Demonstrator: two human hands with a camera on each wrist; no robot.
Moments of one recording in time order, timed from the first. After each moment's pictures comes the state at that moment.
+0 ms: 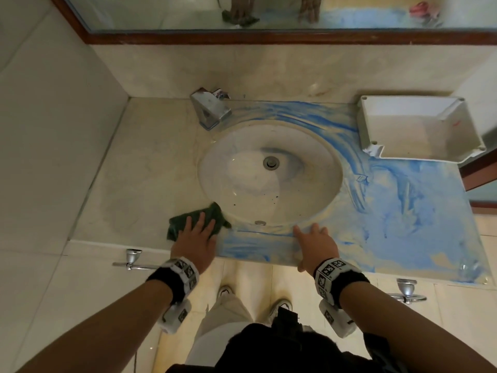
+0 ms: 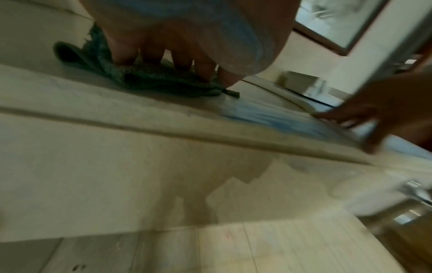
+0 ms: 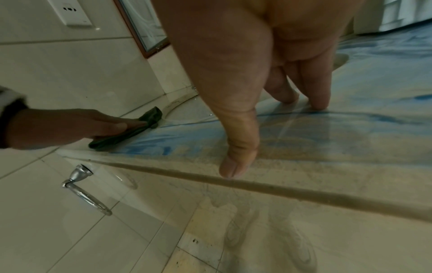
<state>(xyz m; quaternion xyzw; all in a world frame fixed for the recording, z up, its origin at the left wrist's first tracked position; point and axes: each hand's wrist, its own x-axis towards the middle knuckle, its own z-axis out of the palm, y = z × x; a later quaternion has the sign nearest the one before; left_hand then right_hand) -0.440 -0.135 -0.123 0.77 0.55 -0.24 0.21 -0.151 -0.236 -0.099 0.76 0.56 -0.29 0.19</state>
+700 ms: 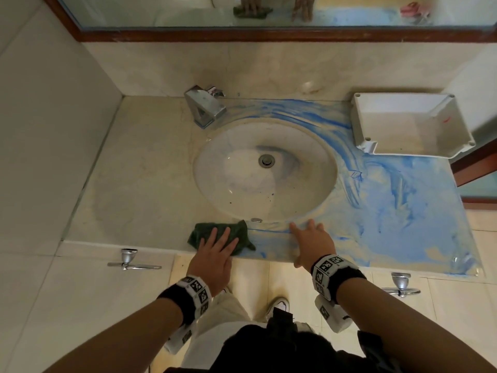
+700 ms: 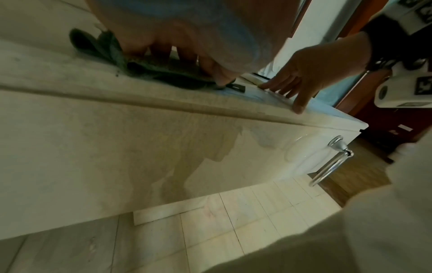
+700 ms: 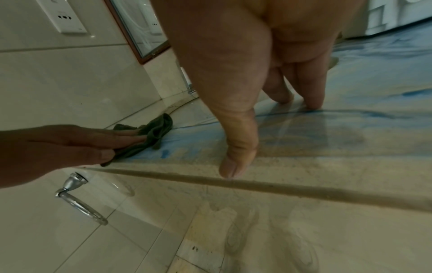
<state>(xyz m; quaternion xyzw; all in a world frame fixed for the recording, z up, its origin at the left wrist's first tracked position) -0.410 -0.188 -0.119 0.85 0.44 -0.22 0.20 -0.150 -0.240 -0.100 0.76 0.56 -0.29 0.17</state>
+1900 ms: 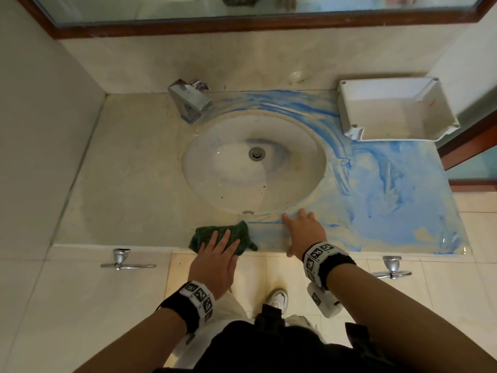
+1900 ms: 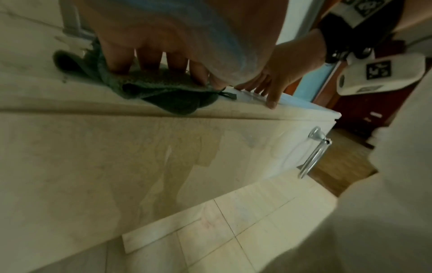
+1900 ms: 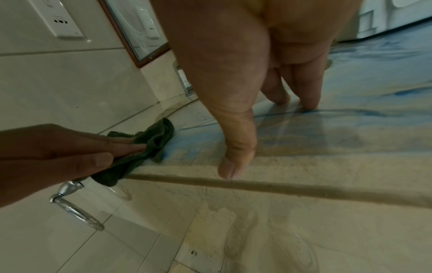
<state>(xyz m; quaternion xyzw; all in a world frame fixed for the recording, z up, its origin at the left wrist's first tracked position) -0.396 -0.218 -0.115 0.84 0.46 -0.21 0.21 -0.149 -0.242 -0.100 0.76 0.56 -0.28 0.17</state>
